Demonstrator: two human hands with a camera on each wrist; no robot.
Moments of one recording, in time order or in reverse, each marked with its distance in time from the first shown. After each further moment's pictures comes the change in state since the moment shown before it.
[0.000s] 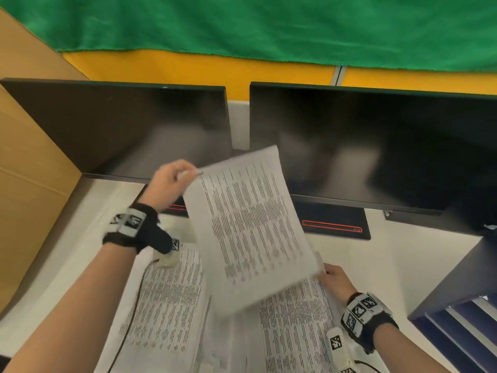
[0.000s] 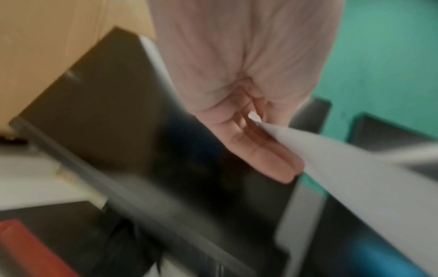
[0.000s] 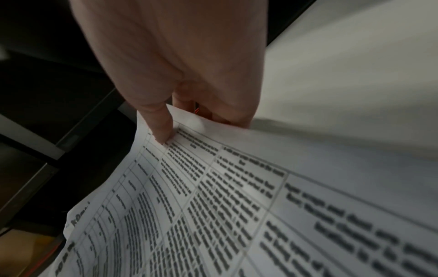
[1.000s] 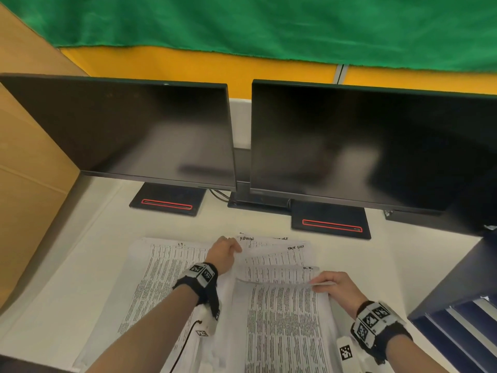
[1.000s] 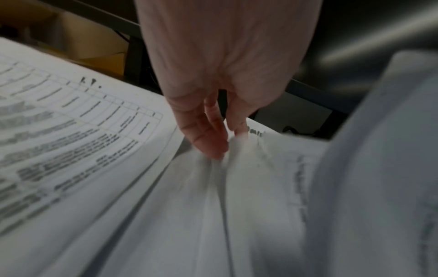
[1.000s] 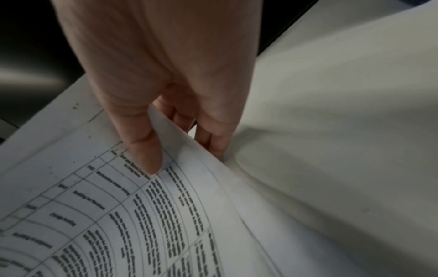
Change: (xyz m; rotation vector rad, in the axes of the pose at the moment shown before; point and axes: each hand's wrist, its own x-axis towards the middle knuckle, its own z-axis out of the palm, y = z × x) left_hand -0.086 -0.043 0.171 0.096 -0.411 -0.339; right_hand -0.011 0.009 -0.006 0.043 -0.089 -0.075
